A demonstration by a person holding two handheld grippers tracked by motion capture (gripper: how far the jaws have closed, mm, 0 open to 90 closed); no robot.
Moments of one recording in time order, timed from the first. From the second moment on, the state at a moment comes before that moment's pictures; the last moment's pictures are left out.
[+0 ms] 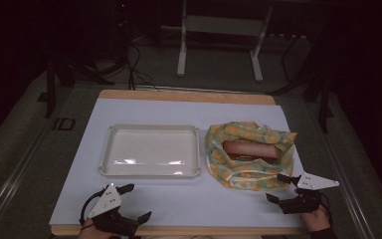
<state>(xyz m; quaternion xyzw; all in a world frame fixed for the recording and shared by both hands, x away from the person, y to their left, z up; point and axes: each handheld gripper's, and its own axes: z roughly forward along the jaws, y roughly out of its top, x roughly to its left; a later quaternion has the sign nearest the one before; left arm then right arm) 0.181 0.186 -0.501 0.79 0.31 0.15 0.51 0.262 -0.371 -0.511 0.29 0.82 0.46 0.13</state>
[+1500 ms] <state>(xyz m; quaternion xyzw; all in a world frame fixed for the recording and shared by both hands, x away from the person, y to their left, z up) 0.172 0.177 -0.491 0.75 0.28 0.15 0.58 0.295 -0.354 -0.426 0.17 0.88 0.43 0.10</state>
